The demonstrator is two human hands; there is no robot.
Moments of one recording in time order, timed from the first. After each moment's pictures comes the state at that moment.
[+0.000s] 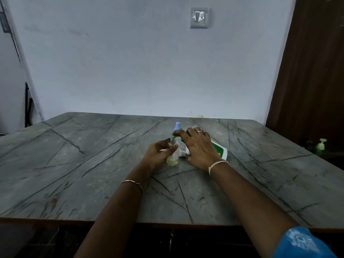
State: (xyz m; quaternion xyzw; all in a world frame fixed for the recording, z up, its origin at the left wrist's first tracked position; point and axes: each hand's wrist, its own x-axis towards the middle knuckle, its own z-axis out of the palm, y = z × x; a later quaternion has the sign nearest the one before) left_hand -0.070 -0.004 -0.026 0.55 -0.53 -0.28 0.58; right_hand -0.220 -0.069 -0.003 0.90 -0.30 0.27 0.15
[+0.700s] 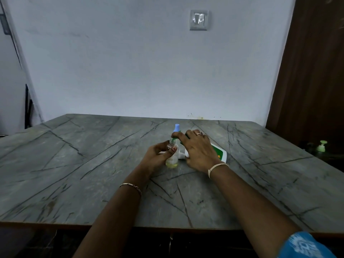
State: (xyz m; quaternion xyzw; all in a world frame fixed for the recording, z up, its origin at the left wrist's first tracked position) left_hand -0.068 -0.003 -0.028 0.54 -0.54 -0.29 0.58; right_hand -0.220 -0.070 -0.003 0.91 -0.30 0.25 0.15
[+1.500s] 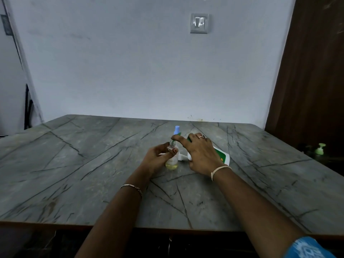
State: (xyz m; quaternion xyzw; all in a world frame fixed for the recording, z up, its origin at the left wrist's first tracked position) left_hand -0.069 -0.002 -0.028 0.55 -0.53 -0.28 0.58; right_hand -0.228 -0.067 -0.001 0.91 -0.31 0.23 0.16
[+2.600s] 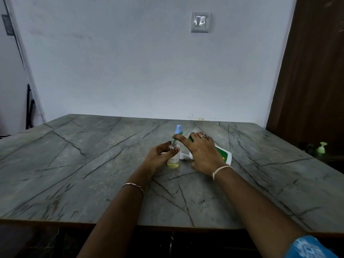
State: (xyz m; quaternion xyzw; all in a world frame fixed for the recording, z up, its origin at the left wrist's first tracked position) left_hand -0.062 -0.010 -0.034 0.54 -0.54 -0.29 0.58; right_hand -0.229 -0.065 -0.003 0.90 -0.31 0.23 0.17
